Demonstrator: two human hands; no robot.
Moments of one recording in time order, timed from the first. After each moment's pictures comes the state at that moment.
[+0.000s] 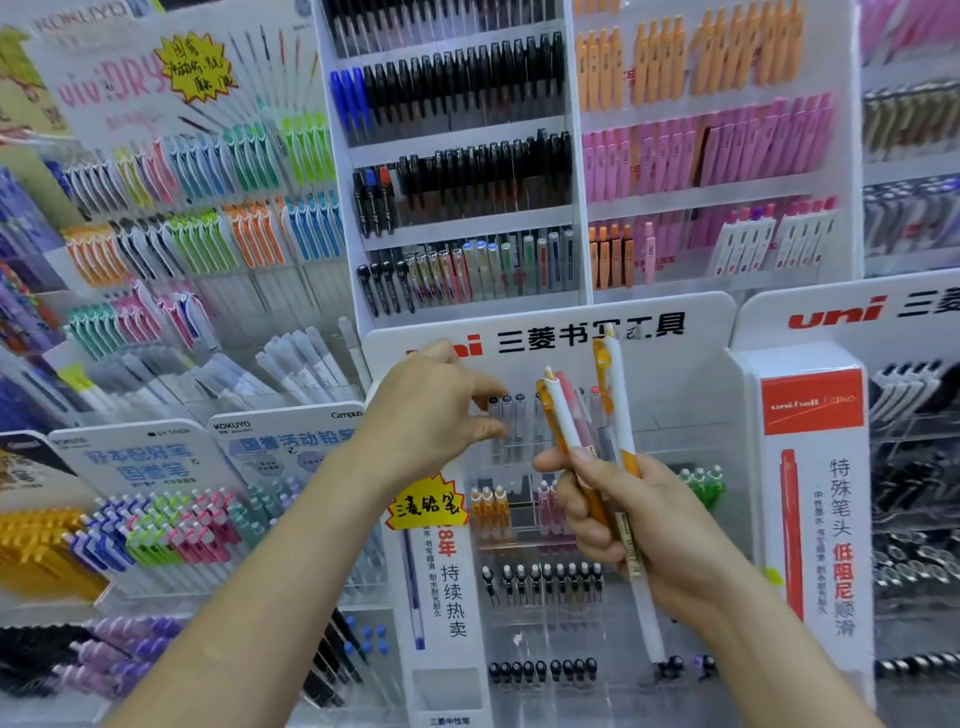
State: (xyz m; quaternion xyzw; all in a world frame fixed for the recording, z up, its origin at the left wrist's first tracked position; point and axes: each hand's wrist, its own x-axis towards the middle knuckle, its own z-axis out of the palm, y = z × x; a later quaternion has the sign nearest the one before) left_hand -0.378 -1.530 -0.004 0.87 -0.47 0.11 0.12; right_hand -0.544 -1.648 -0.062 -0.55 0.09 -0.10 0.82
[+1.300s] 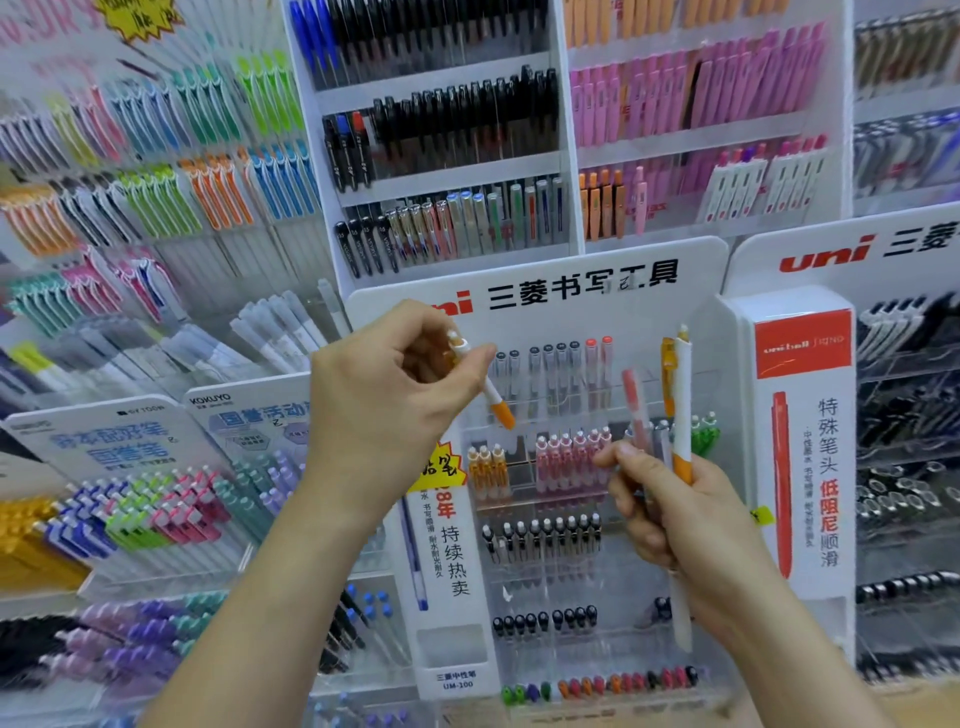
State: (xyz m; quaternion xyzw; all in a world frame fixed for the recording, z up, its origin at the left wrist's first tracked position) left_hand -0.422 -1.496 -0.003 0.72 -0.45 0.22 0.48; right_hand -0.573 -1.637 -0.095 -0.57 0.22 -0.23 0.76
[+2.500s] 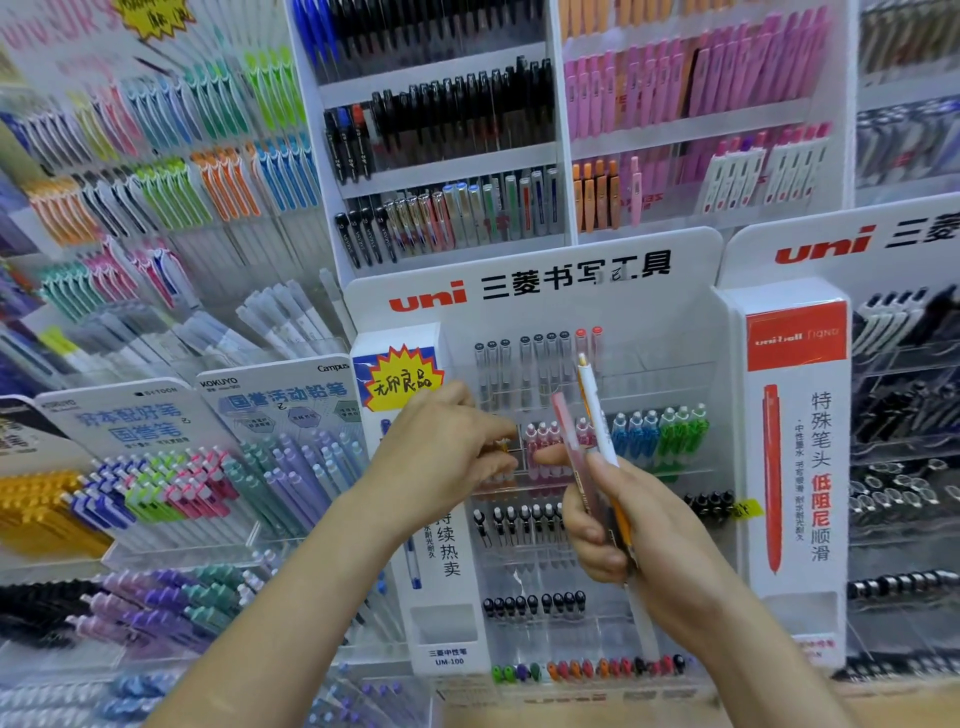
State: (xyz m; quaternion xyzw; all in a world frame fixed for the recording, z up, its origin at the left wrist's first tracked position) left_hand -0.416 -1.512 -0.058 0.83 -0.54 0.08 0.08; right_hand -0.577 -1.627 -0.099 -0.54 0.10 -0.10 0.83
